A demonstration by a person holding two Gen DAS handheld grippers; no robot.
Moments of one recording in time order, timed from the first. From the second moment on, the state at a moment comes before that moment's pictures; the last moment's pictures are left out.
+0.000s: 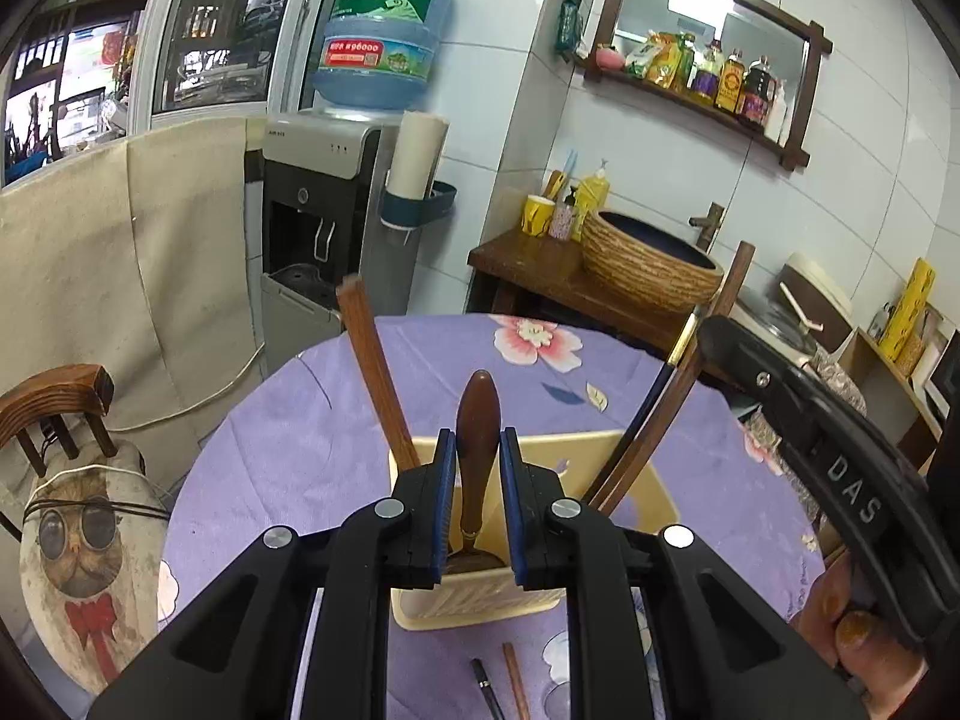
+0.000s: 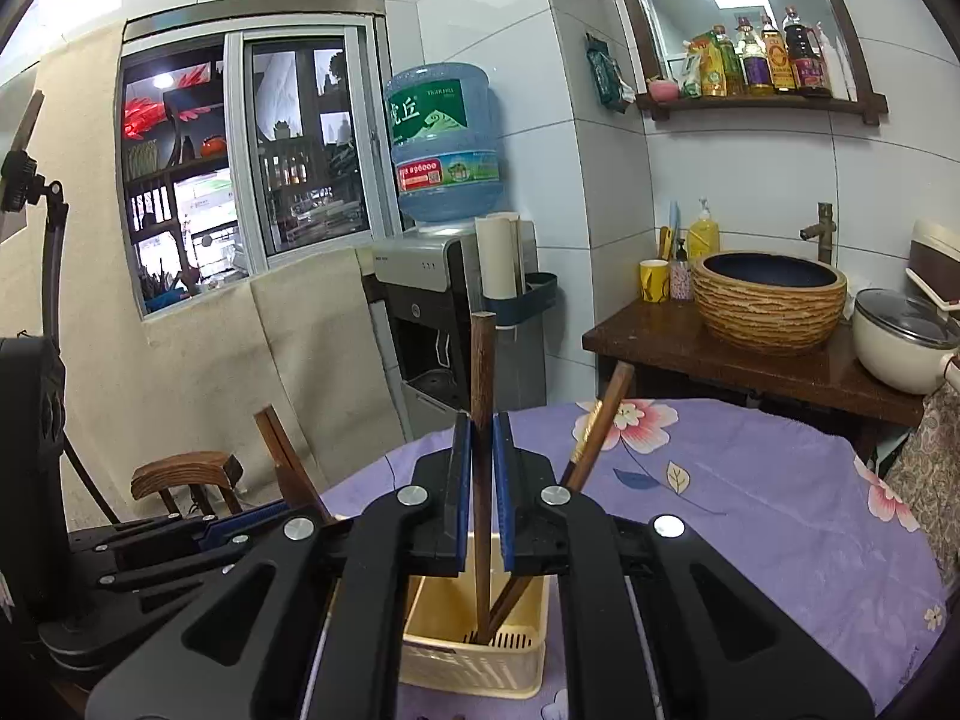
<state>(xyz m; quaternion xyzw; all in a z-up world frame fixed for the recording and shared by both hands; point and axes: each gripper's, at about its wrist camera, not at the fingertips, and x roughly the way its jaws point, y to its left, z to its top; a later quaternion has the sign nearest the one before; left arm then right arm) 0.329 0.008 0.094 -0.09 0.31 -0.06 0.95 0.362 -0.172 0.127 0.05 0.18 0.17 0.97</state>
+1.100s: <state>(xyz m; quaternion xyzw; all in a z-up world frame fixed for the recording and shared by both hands) 0.222 0.052 0.018 -0.10 0.31 0.00 0.94 0.270 -0.204 0.050 0.01 0.25 0.17 0.95</state>
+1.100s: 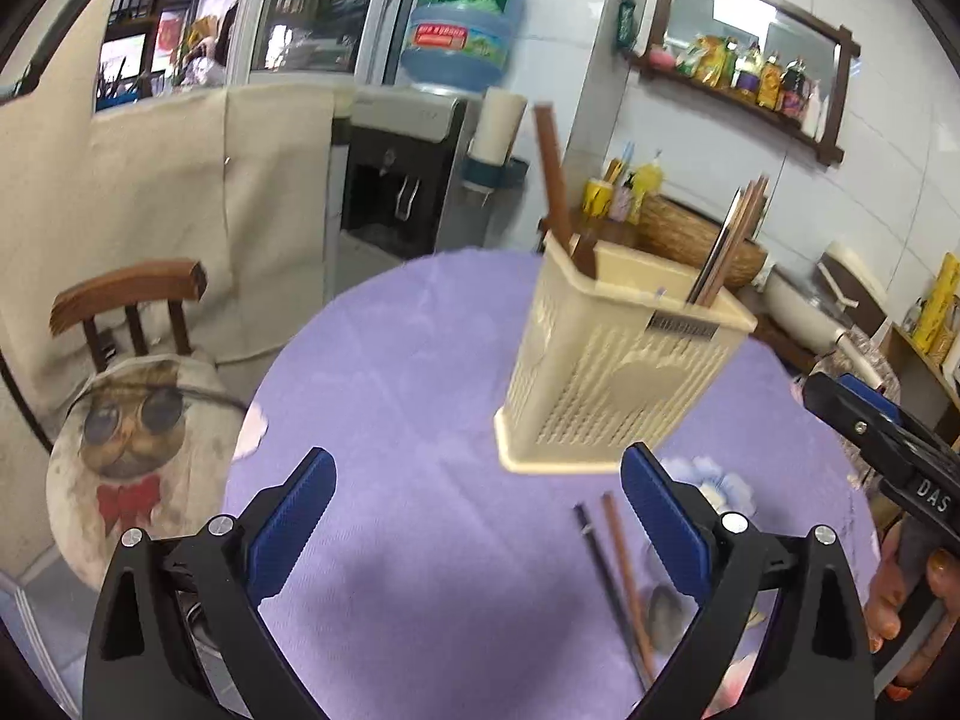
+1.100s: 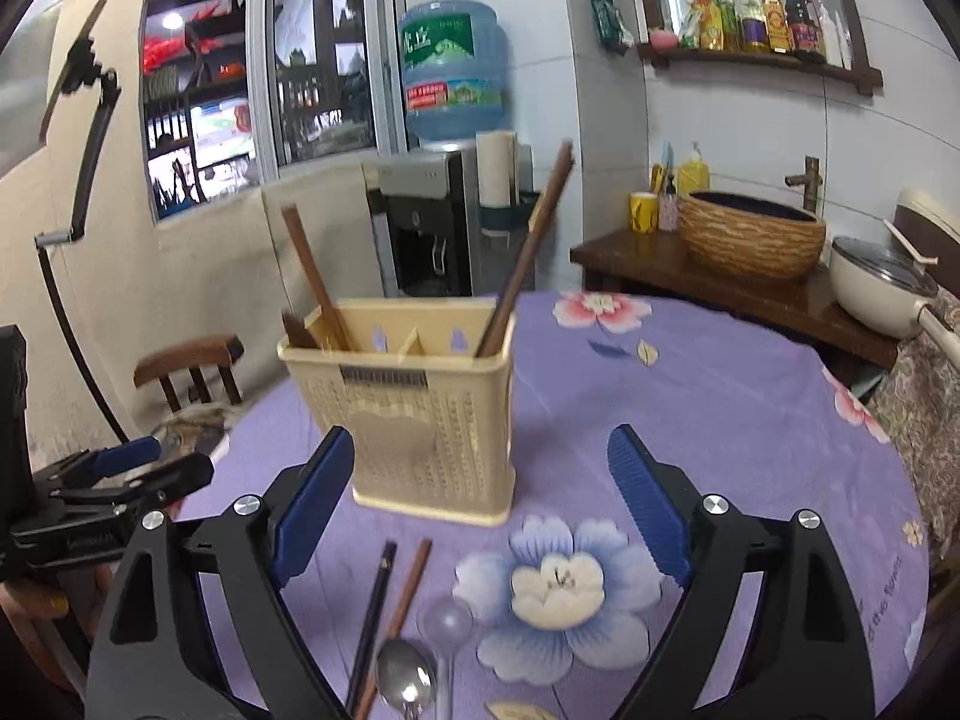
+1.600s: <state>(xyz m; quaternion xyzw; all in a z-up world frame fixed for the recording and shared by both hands) 0.203 0.047 -0.035 -0.09 0.38 -0.01 0.92 0.258 -0.205 -0.031 -0.02 0.36 0.15 0.92</state>
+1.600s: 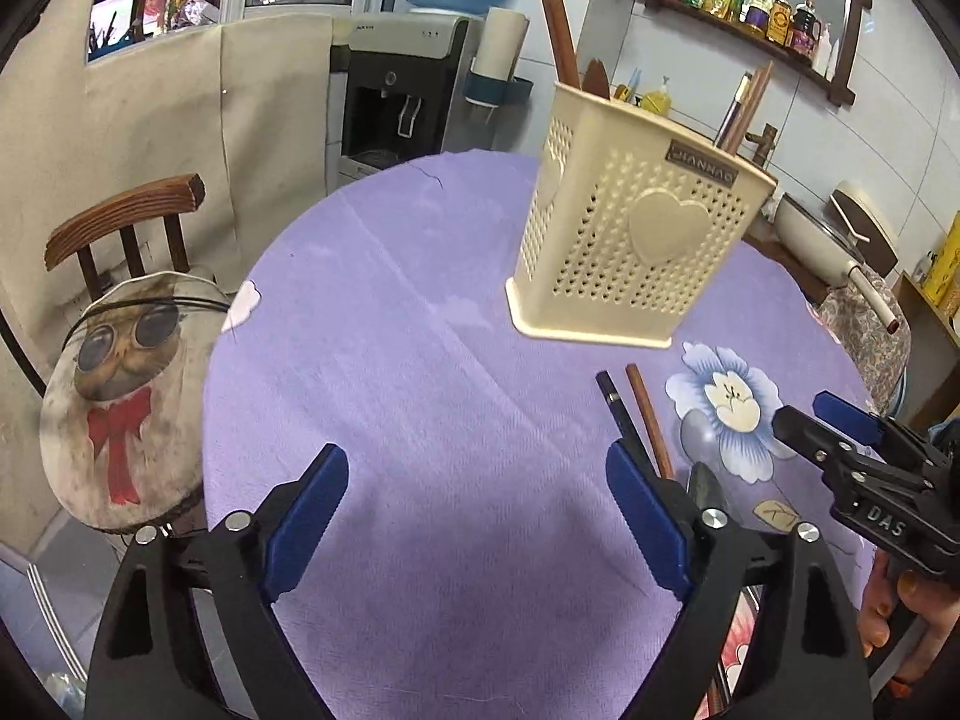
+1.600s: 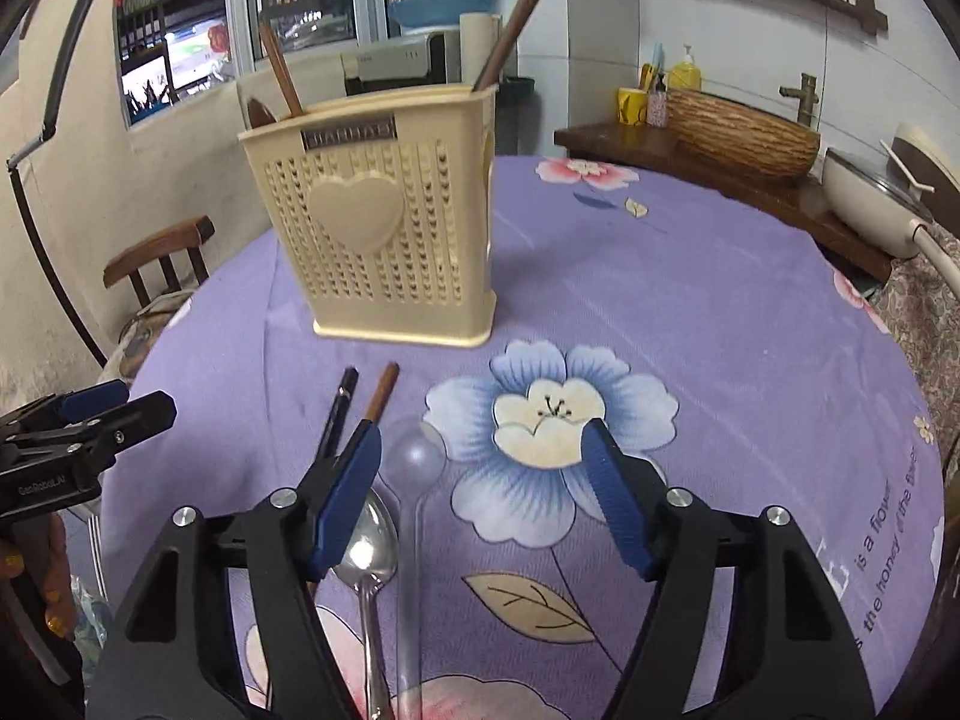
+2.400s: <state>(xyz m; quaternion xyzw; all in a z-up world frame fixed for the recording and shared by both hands) 0.198 0.031 -0.047 -0.06 0.40 -0.01 0.91 0.294 -0.153 -0.072 -0.04 0.45 0.14 0.88</state>
